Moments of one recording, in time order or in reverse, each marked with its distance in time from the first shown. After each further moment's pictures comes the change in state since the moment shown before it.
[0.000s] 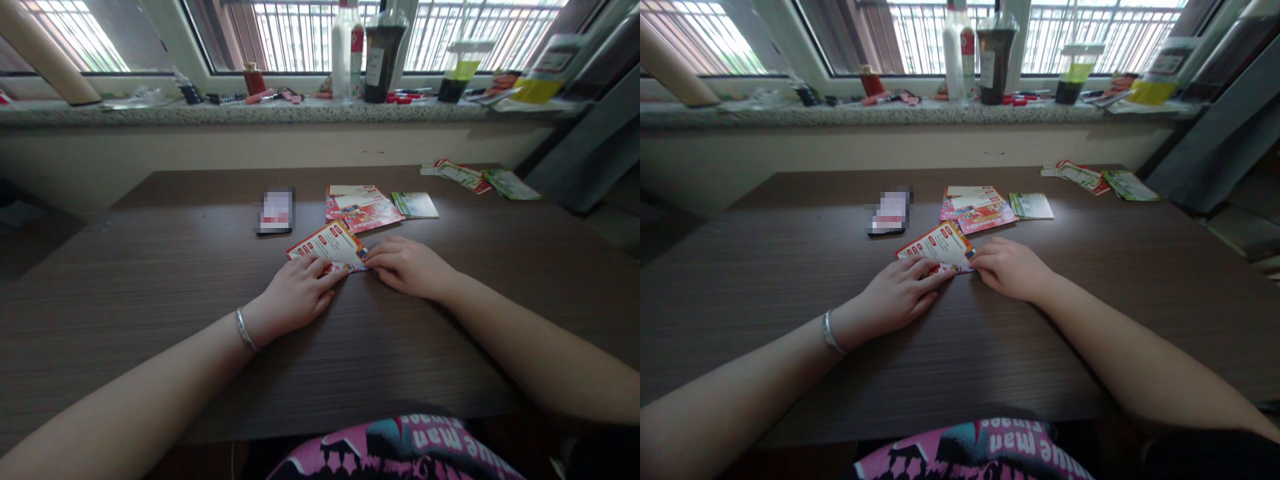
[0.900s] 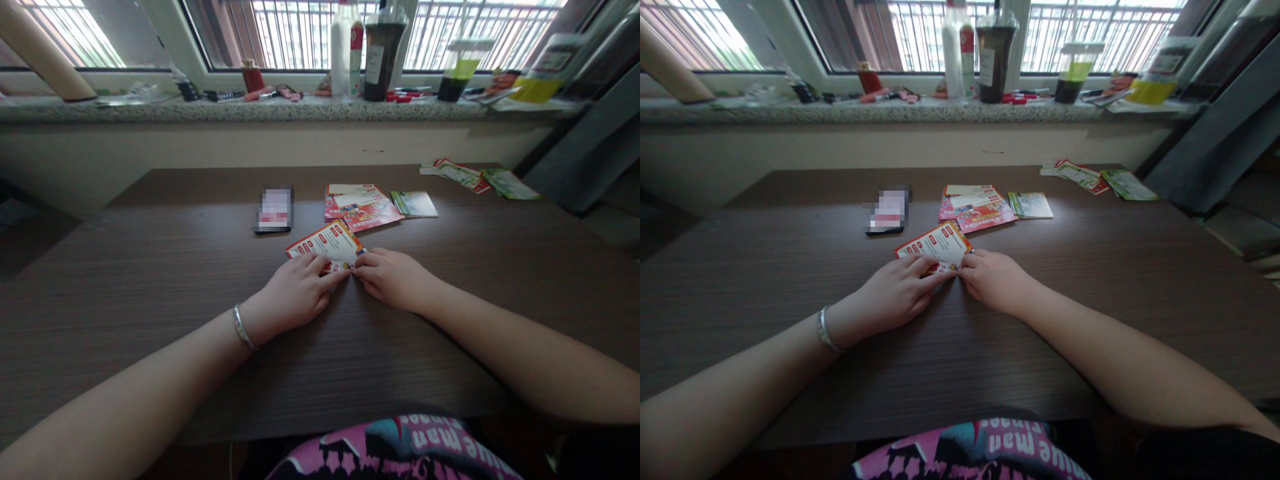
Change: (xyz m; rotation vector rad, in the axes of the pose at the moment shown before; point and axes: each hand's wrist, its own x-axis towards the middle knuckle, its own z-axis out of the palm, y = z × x) left_hand 0.006 0.000 -0.008 0.061 -0.049 0.029; right_hand 0.012 -0.022 0.013 -0.145 -0.061 -0.038
